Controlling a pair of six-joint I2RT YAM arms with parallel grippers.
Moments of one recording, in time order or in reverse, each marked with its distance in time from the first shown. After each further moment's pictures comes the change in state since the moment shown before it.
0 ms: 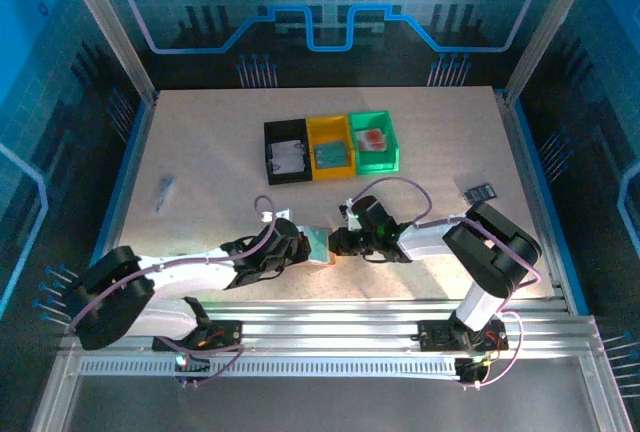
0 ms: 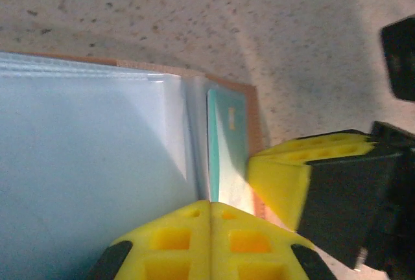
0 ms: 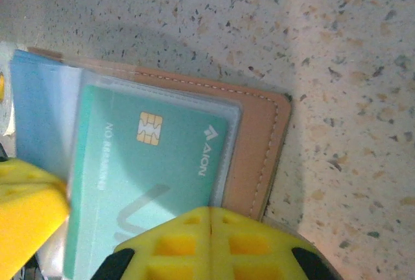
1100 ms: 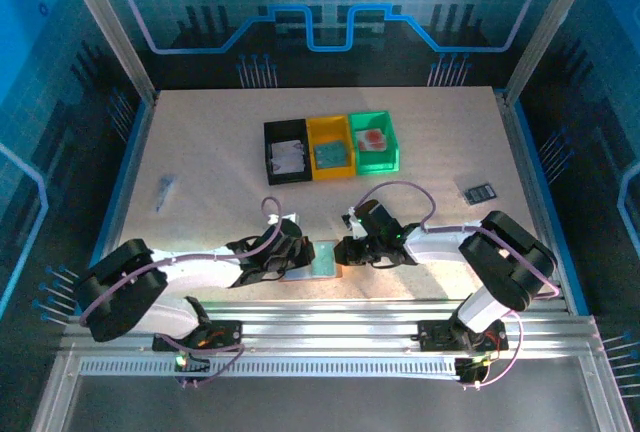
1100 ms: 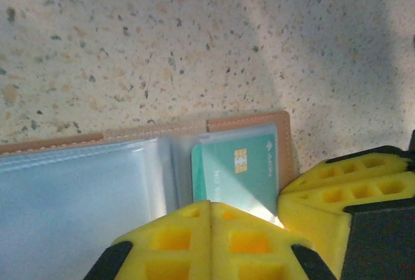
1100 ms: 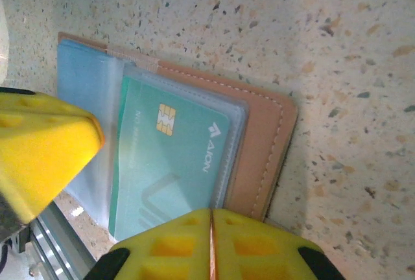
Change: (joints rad) left arm 0.006 0.095 0.005 0.031 0.098 0.016; right arm 0.007 -0.101 -0.016 -0.208 -0.045 -0.045
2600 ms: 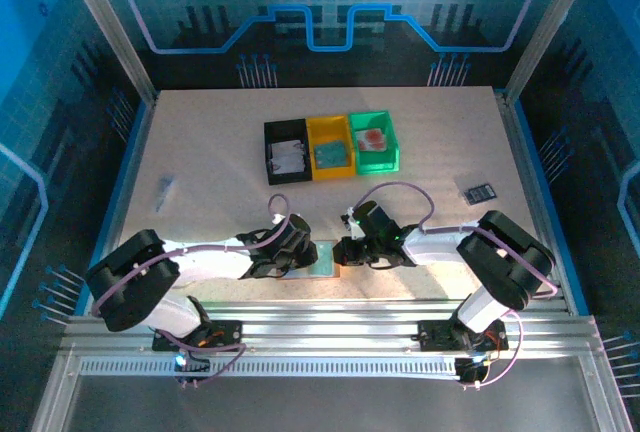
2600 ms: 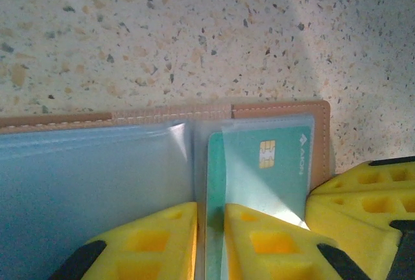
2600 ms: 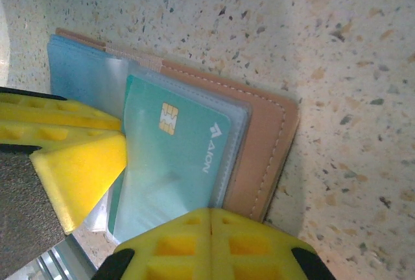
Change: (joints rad) left arm 0.002 0.071 0.098 -0.159 0.012 0.001; right arm 0.019 0.012 -0.005 0.039 0.027 0.027
